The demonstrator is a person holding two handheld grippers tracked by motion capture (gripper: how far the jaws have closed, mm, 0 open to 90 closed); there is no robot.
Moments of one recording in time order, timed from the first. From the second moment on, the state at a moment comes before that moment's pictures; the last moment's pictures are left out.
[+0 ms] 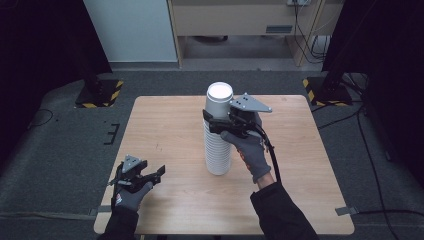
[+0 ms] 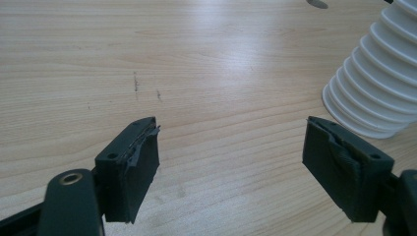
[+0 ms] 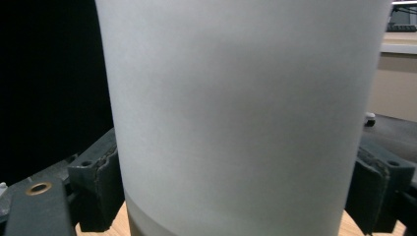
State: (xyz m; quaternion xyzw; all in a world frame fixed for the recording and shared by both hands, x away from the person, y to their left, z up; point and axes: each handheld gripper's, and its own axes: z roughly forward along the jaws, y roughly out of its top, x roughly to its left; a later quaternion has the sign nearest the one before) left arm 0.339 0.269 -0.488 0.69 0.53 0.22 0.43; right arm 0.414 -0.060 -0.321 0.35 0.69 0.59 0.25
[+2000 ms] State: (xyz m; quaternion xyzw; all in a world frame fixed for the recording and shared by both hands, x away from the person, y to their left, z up) left arm 0.339 0.267 -0.488 0.70 0.53 0.21 0.43; right arm 0.402 -0.084 -0.250 0.33 0.62 0.67 0.25
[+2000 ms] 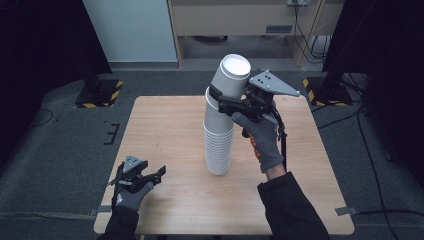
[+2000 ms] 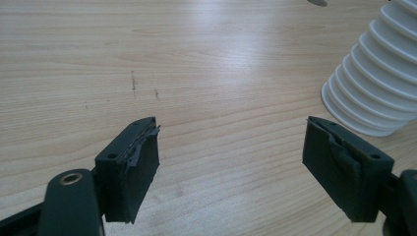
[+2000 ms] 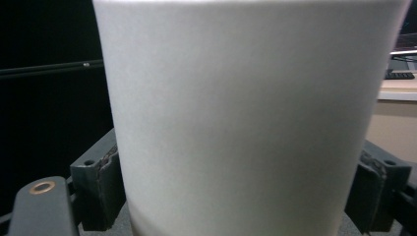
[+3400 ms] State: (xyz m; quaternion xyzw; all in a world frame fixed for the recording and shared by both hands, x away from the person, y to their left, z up) left arm 0.340 0.265 -0.489 0.70 0.53 0.22 0.43; right arm 0.377 -0.166 -0.274 0.38 0.60 0.66 0.26
